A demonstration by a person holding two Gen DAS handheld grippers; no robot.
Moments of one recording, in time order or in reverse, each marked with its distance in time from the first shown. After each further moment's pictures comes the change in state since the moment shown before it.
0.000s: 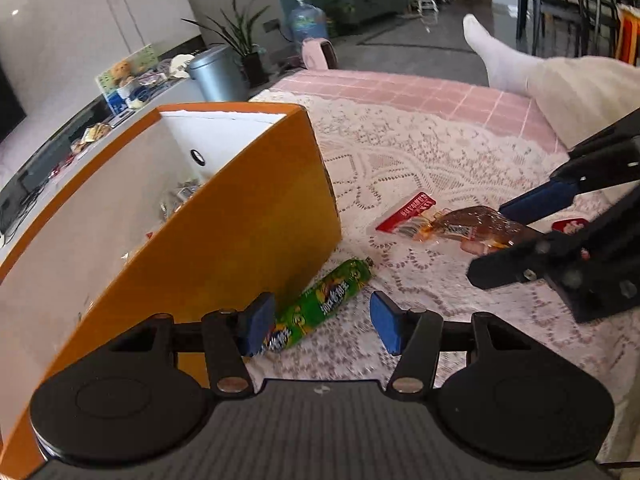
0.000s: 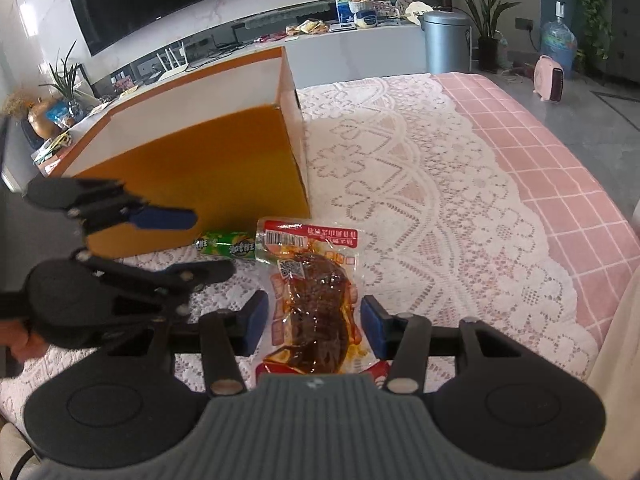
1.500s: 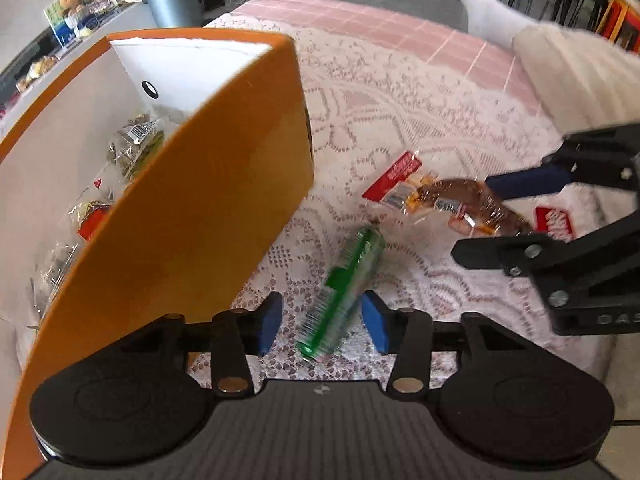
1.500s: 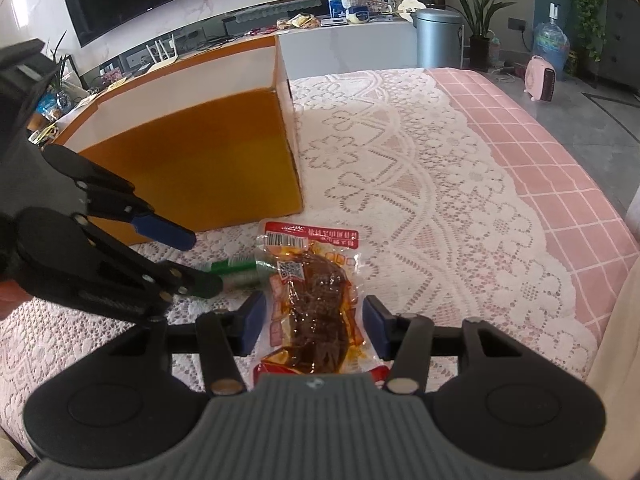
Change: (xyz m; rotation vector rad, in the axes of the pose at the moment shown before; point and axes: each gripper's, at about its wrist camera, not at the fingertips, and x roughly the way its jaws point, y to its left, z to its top) left arm 0.025 0.014 0.011 -0.011 0.249 -0.171; right arm 0.011 0.006 -0.003 -0.009 0.016 -0.049
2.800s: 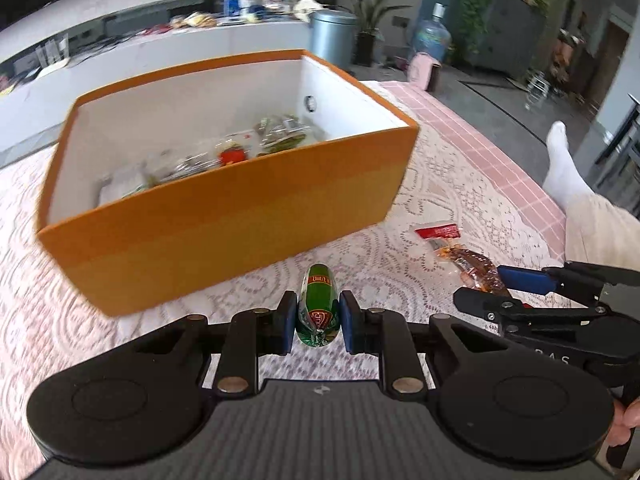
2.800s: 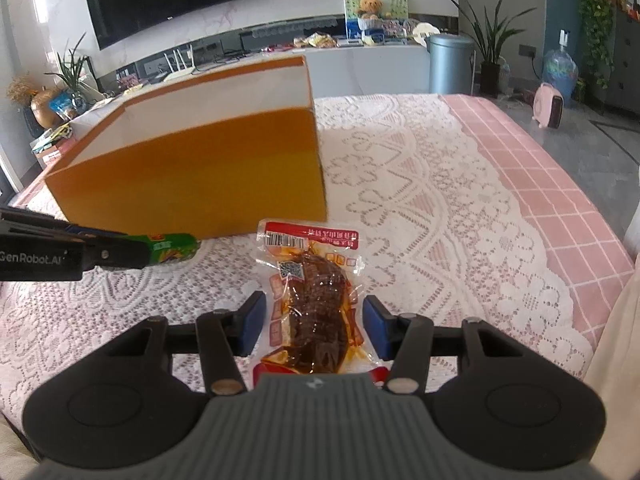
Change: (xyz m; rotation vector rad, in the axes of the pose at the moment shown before) left arm -0.093 0.009 -0.072 -0.579 -0.237 0.106; right arm -0.023 0.016 -0.010 -0.053 -0.073 0.017
